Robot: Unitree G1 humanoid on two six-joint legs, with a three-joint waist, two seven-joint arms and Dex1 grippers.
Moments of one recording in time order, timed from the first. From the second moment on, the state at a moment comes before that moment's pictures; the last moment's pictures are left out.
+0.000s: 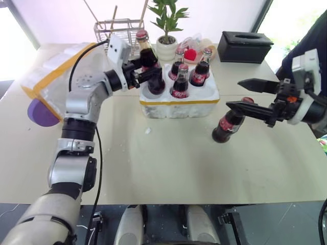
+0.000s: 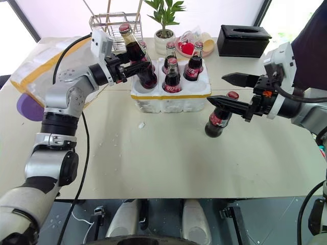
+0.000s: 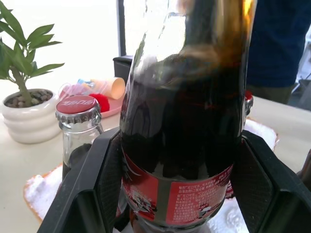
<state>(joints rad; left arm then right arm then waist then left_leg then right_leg) -1.01 0.40 0.03 0.47 -0.36 0.37 -0.85 -0.45 -1.01 -0.36 -0.33 0.93 0.89 0.84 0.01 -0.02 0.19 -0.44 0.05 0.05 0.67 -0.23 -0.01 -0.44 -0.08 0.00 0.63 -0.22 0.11</state>
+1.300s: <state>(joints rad) -0.95 0.40 0.03 0.54 -0.31 0.40 -0.93 -0.34 -1.00 -0.46 -0.42 0.95 0.91 0.81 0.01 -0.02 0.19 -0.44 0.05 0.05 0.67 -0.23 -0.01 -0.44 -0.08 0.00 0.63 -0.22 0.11</state>
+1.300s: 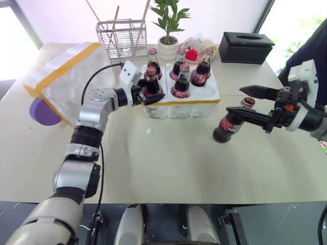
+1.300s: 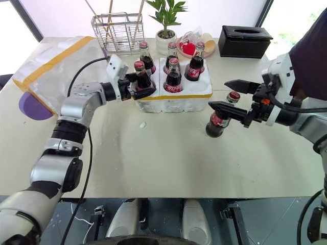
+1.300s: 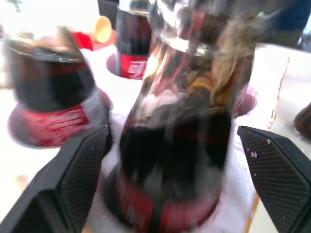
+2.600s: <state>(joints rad) -0.67 0.58 -0.04 -0.18 -0.64 0.76 -1.08 -0.14 -0.46 -0.29 -0.27 0.67 0.65 0.37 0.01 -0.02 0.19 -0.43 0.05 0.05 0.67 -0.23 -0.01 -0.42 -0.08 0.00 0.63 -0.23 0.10</state>
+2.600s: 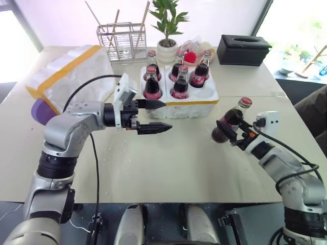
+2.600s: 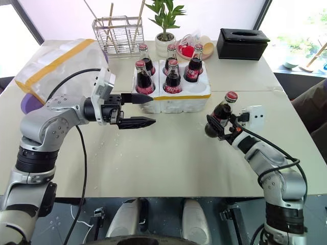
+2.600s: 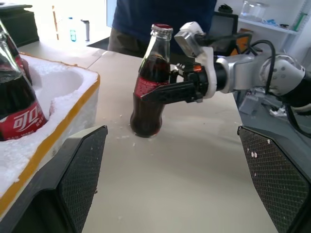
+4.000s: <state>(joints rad) -0.59 0.70 0.11 -0.16 -0.65 0.73 -0.96 -0.87 -0.45 -0.03 0.44 0.35 0.50 0.62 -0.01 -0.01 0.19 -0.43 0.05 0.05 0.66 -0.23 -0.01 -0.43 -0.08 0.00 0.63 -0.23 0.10</state>
